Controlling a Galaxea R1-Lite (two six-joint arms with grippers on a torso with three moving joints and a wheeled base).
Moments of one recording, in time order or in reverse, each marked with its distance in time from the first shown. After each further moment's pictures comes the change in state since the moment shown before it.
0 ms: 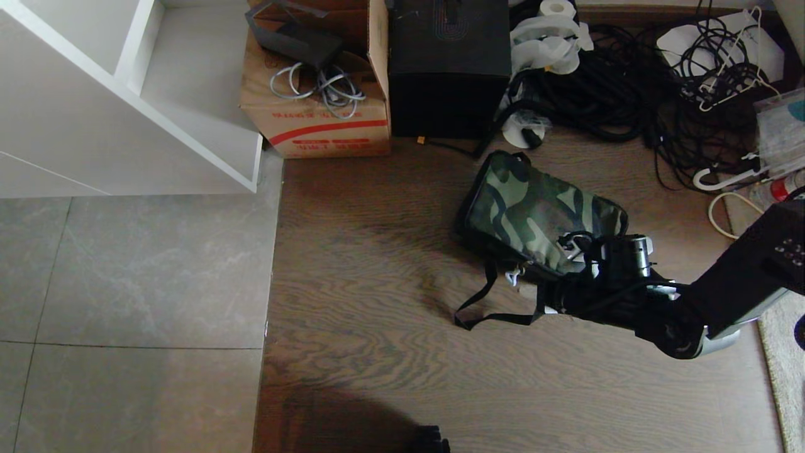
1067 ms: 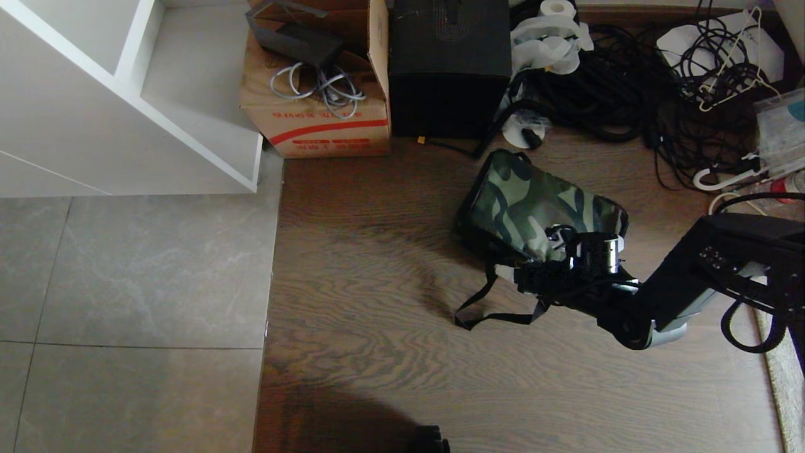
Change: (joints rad) left arm 0.000 0.000 0.000 0.000 0.000 0.000; right arm 0.001 0.185 -0.171 -0.169 -0.083 0.069
